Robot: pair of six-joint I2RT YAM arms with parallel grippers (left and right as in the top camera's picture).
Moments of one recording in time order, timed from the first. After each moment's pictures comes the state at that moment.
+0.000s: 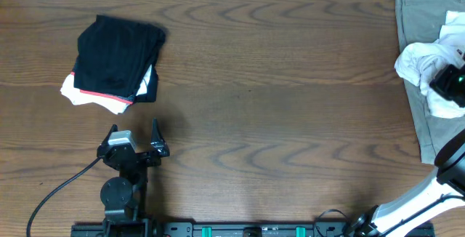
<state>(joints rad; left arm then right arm) 0.03 0.01 0.02 -0.12 -0.04 -0.15 -0.67 2.04 1.54 -0.73 -0.34 0.08</state>
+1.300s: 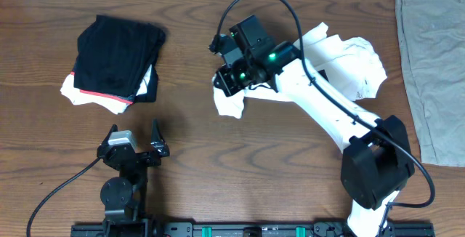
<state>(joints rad) 0.03 0.01 0.02 -0.12 -0.04 -0.15 0.62 1.95 1.63 -0.69 -0.45 0.12</state>
